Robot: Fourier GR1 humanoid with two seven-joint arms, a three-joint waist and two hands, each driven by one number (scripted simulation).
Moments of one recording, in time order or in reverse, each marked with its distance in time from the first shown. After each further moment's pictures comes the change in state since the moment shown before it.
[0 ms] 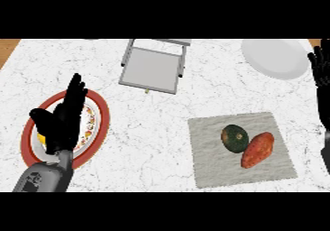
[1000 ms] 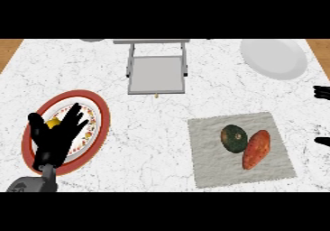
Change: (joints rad) left arm 0.114 0.057 0.092 0.200 0.182 -0.275 0.051; right arm -0.002 -0.265 -0.039 0.549 0.042 0.644 -0.373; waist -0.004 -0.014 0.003
